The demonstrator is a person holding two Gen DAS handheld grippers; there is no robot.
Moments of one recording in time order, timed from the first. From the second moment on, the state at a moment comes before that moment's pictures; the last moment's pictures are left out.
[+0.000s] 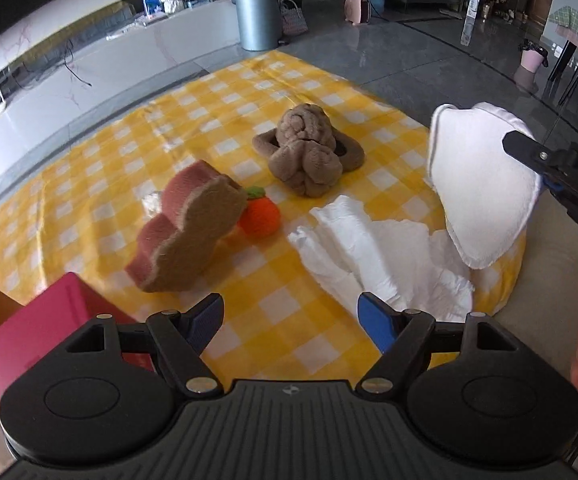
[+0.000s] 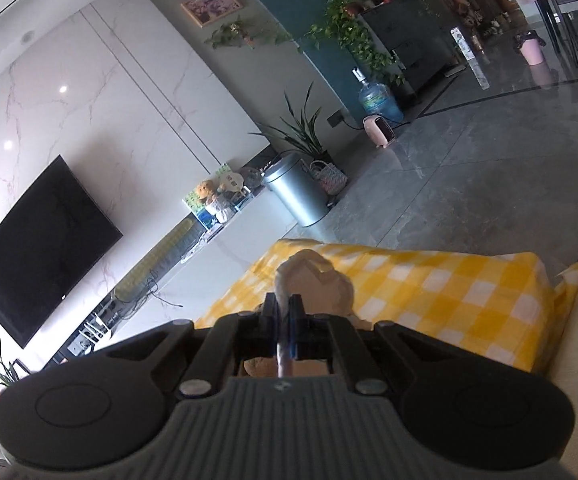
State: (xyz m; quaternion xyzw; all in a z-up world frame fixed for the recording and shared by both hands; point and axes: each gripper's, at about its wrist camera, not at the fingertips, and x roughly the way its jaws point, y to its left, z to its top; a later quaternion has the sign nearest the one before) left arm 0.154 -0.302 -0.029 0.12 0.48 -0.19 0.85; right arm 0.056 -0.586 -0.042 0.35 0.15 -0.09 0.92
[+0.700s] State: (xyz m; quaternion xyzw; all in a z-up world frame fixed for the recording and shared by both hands) left arm 0.224 -0.382 -0.116 0.15 0.61 -0.24 0.74; right arm 0.043 -0.612 -0.066 0.39 0.17 -0.10 0.90
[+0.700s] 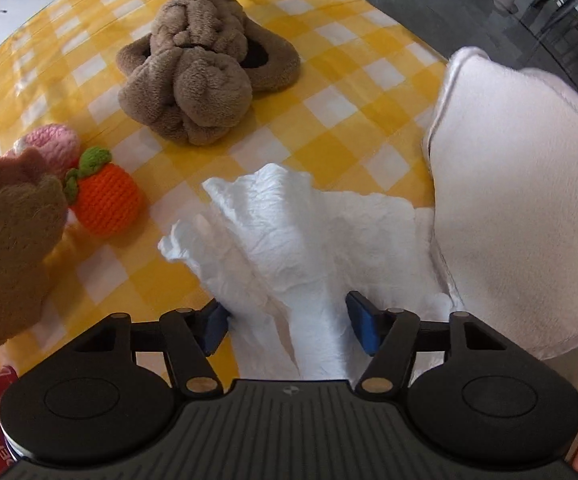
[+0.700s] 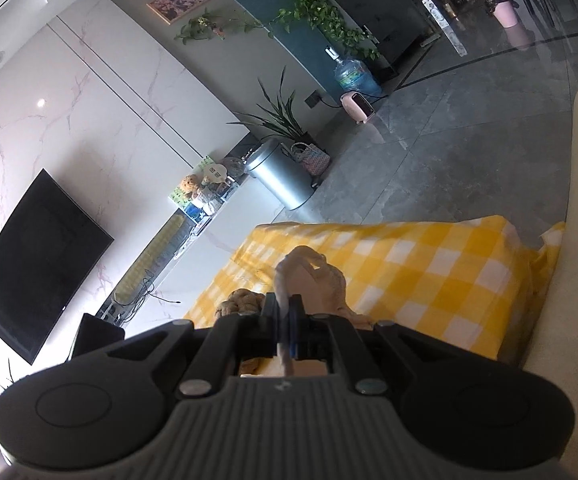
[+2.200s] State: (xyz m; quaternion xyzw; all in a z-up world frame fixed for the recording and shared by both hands) left arm 0.146 -0.150 0.099 0.02 0.44 -0.21 0.87; right arm 0.048 -0.501 0.021 0.29 0.14 0.07 0.94
